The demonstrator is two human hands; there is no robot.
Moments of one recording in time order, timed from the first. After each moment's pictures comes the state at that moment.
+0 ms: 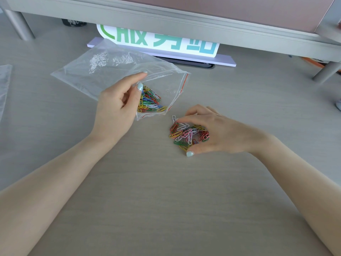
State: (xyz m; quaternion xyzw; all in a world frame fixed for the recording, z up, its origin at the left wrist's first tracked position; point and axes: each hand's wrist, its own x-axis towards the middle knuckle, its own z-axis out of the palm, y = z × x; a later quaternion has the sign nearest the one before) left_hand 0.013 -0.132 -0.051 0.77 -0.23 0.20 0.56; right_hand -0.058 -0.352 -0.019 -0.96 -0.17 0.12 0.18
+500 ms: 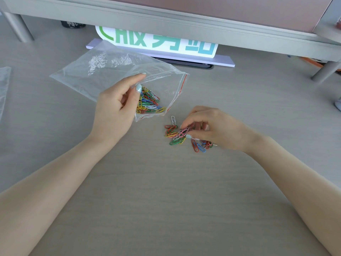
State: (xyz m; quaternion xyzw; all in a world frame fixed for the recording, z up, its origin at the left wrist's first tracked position) left_hand 0.014 -0.133 -0.052 0.77 -0.23 0.20 0.56; right_hand -0.049 -0.355 -0.028 -0.94 -0.16 0.05 0.28
